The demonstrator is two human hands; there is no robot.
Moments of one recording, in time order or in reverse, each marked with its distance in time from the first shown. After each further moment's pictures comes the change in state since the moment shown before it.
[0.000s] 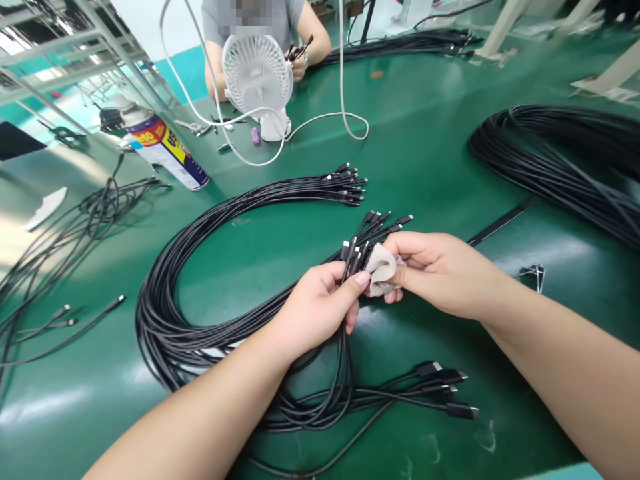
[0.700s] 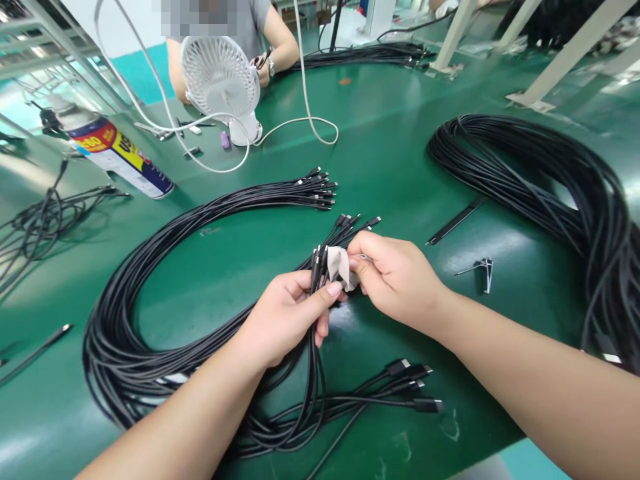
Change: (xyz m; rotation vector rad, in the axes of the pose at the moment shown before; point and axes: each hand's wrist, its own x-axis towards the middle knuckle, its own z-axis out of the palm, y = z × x) left_hand -0.001 0.006 -0.001 -0.060 0.009 -0.113; right_hand -0.001 0.016 0.005 -0.683 0.339 -0.432
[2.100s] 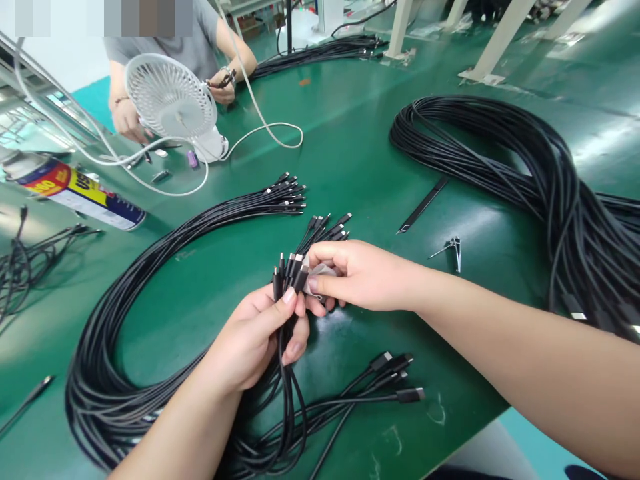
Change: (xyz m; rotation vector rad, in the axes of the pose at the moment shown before) left_hand -0.006 0.007 -0.004 -0.290 -0.143 -0.013; right_hand 0.011 -0.004 -0.007 0.699 -0.469 0.509
